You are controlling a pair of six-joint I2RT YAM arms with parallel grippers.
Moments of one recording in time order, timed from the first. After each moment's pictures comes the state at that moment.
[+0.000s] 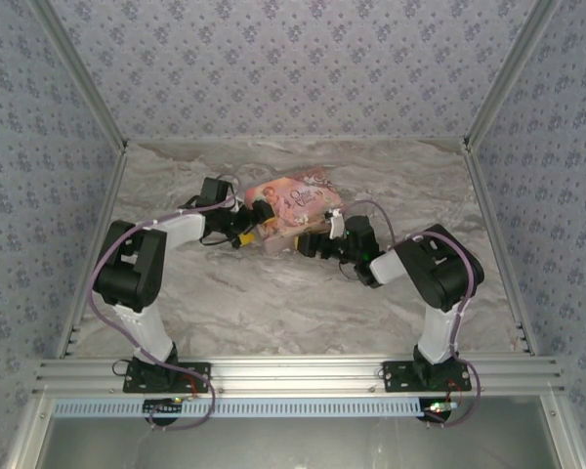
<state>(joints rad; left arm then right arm) -0.32 1.82 1.05 -0.16 0.59 -0.84 0.51 1.87 0.63 0.86 -0.48 0.56</state>
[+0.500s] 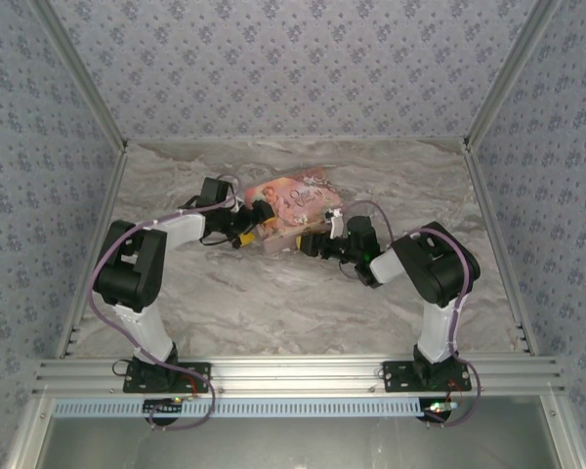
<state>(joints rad) -0.32 1.82 1.05 -0.15 0.59 -0.85 0.49 1.90 0.63 0.93 -0.54 0.58</state>
